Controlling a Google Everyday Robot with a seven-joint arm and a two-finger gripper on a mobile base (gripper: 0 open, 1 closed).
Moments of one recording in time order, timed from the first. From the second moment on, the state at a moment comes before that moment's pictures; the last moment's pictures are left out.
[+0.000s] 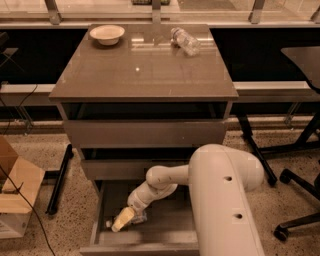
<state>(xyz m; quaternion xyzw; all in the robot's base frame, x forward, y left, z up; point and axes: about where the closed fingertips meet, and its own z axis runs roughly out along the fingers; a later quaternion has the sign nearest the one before) 0.527 0.156 0.313 -0.50 0.77 0.38 0.11</state>
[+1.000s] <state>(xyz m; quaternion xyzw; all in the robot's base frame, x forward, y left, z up) 0.524 0.143 0.226 -0.47 0.78 0.39 0.12</state>
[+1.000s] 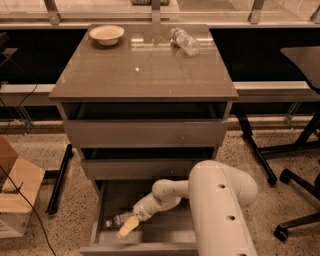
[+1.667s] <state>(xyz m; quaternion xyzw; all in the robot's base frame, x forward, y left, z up) 0.542 0.134 0.196 -0.45 0.80 0.36 0.17</state>
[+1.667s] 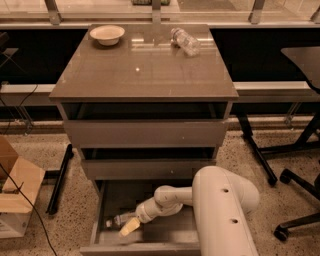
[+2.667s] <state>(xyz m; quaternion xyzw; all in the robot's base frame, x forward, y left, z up) 0.566 0.137 0.142 -0.47 0.80 0.34 0.15</state>
